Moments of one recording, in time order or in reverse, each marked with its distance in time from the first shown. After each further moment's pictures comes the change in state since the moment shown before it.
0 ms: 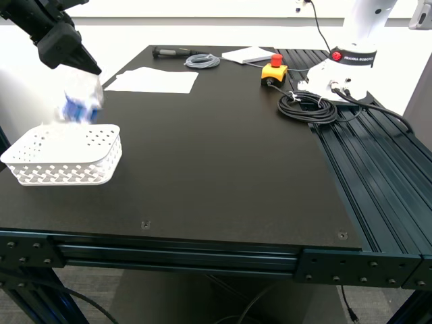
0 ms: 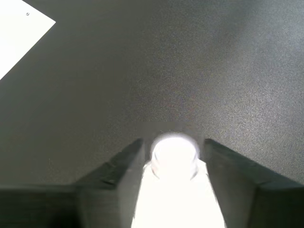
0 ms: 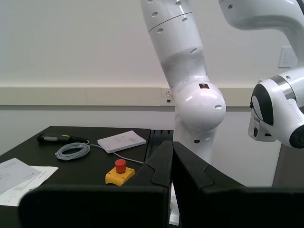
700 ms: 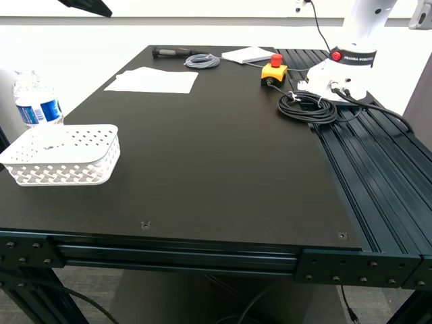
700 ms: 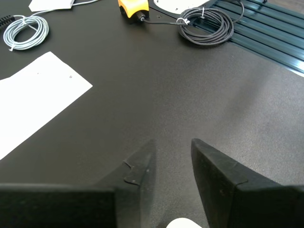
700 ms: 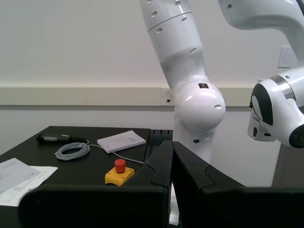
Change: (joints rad) arm 0 0.000 0.000 0.000 0.000 0.000 0.000; arm 1 -0.008 0.010 0.214 -0.001 0.140 -0.216
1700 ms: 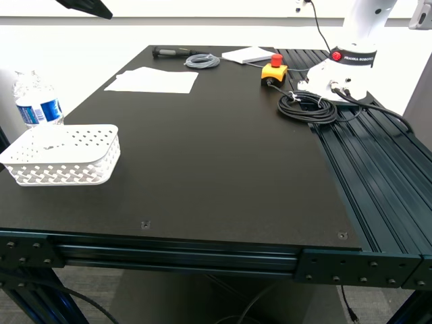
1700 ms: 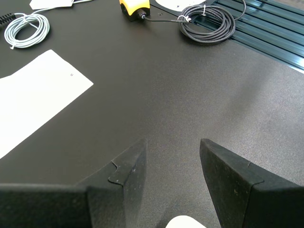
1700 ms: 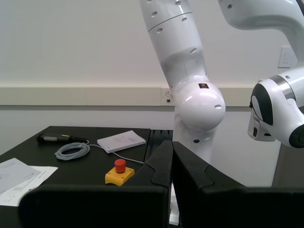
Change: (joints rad) arm 0 0.000 0.000 0.000 0.000 0.000 0.000; arm 1 -0.002 0.000 -0.003 0.000 -0.009 0.002
